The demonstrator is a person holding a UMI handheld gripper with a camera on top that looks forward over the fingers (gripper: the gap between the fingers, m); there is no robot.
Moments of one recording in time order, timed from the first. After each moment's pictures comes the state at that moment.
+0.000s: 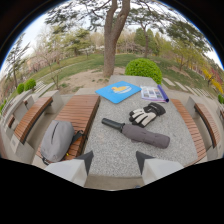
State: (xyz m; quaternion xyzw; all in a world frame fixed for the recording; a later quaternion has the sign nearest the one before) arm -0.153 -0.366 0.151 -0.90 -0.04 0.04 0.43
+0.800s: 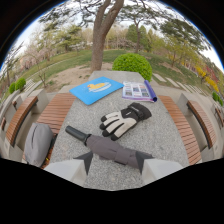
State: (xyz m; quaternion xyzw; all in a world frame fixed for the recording) arm -0.049 -0.256 0.110 -0.91 -0.01 -0.01 0.41
